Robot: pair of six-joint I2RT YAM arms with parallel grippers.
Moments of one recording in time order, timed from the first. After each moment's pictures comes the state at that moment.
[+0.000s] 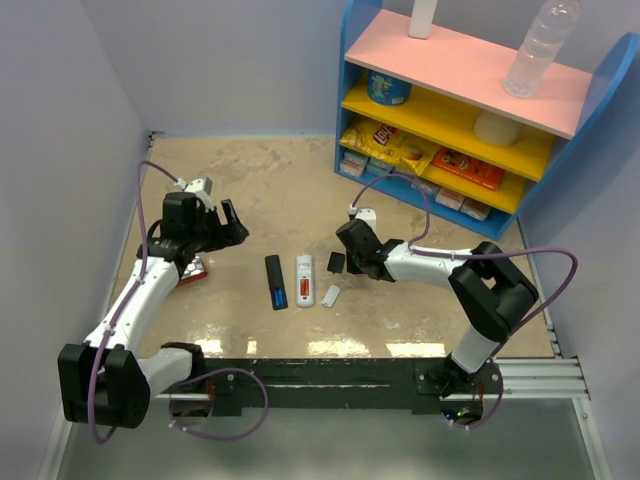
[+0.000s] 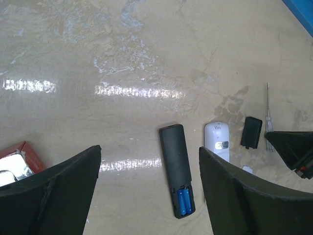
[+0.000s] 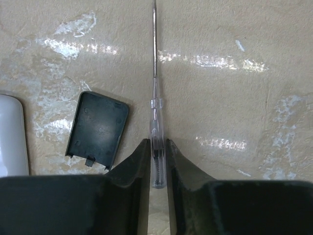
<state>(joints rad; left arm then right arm) -0.09 1.11 0.79 -0.38 0.18 -0.38 0.76 1.68 0.89 -0.17 0.37 0.58</state>
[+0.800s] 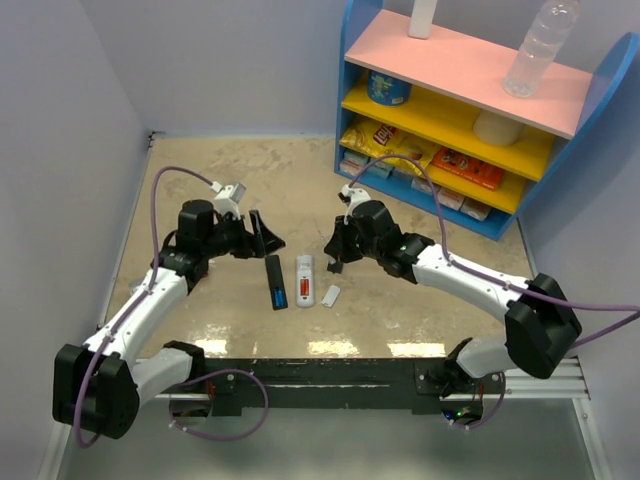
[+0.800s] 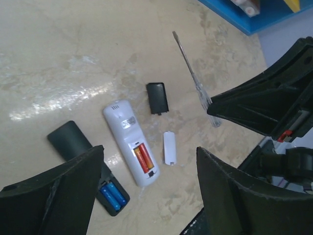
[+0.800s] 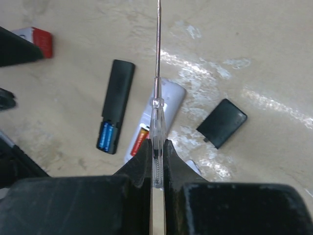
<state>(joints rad) -0.24 1.07 0.71 -0.18 0.50 -0.42 0.76 1.42 0.93 -0.15 0.00 0.48</state>
